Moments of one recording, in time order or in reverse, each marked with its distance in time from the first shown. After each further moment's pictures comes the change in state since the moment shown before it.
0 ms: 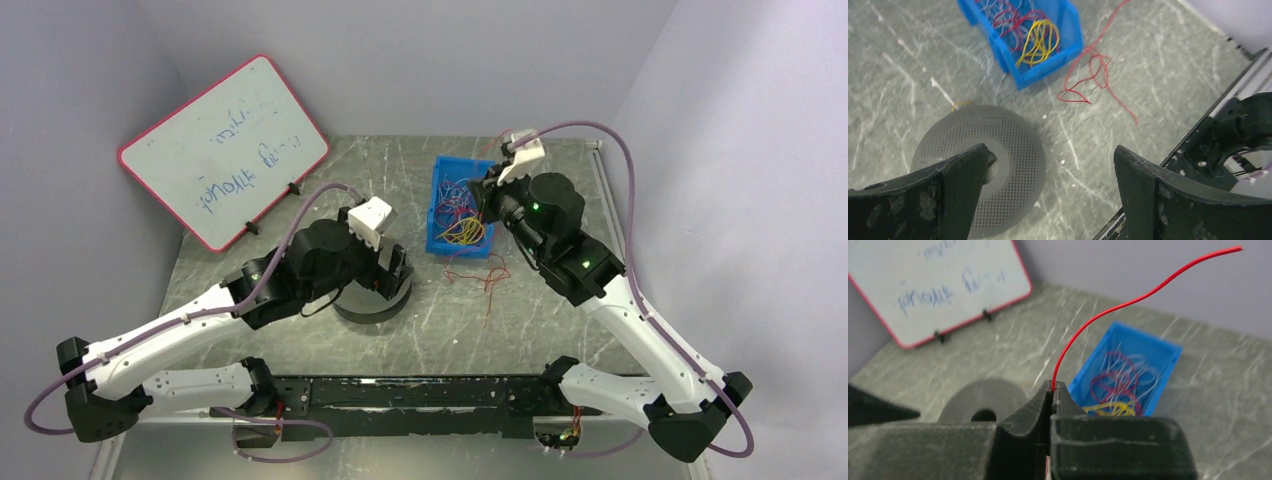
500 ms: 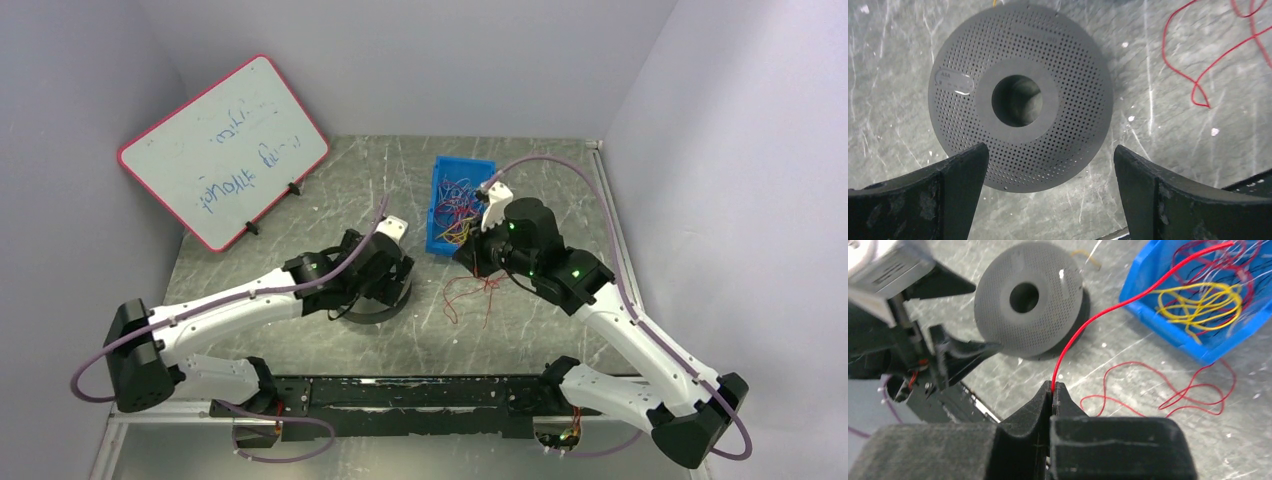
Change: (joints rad) left arm 0.001 0.232 -0.034 -0.213 -0.243 -0.162; right arm -0.002 -0.043 -0.156 -0.338 -0.319 0.180
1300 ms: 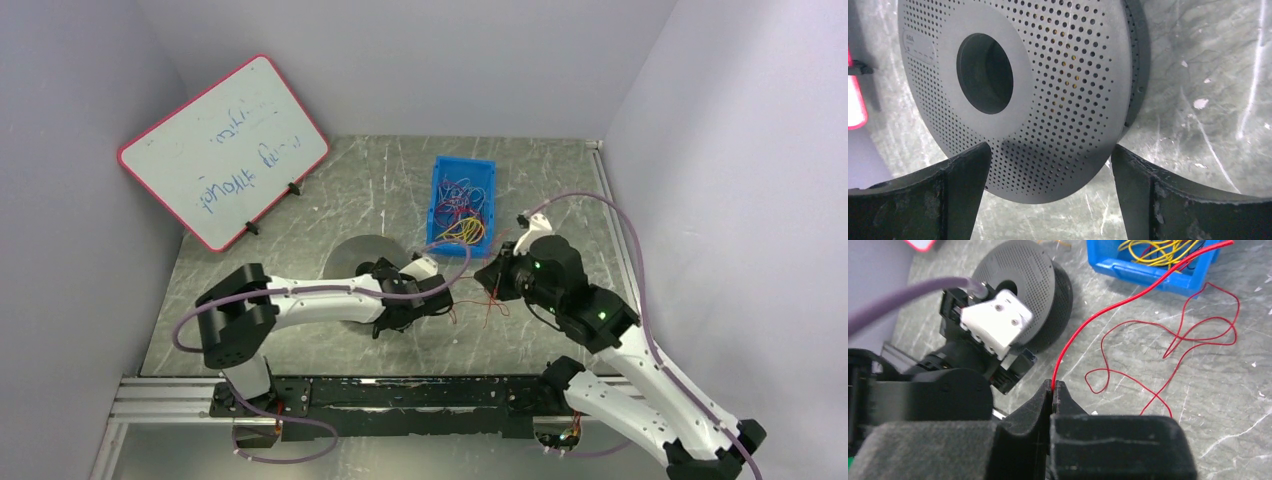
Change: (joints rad) left arm -0.163 0.446 0.092 -0.185 -0.251 -0.132; right arm 0.000 -0.245 -0.211 -0.054 0.103 0.272
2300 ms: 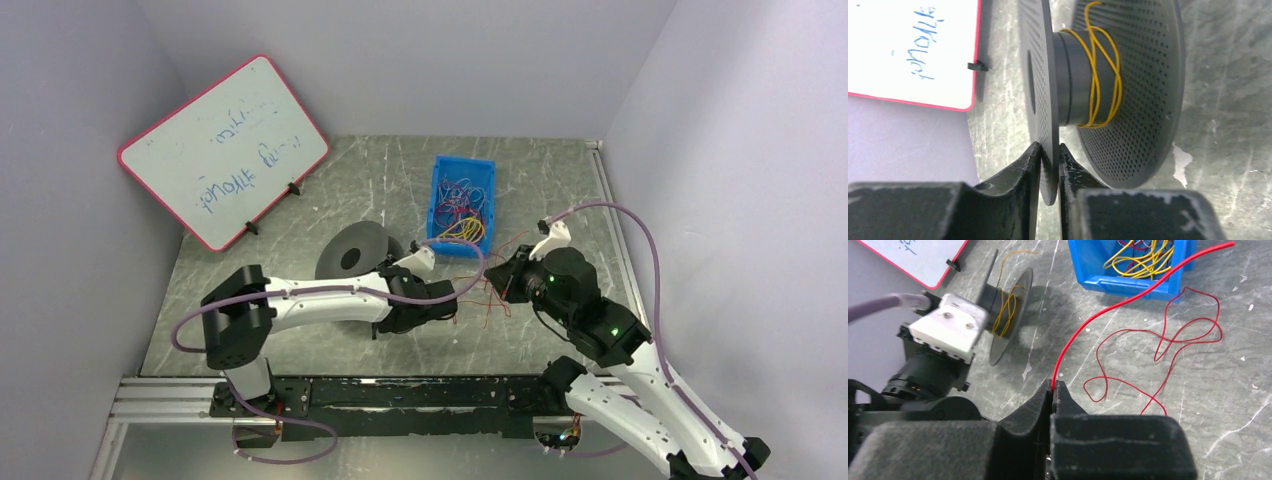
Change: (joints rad) left arm -0.054 0.054 0.136 -0.299 -0.336 -0.125; right arm -0.001 -0.141 -0.053 0.008 0.112 0.092
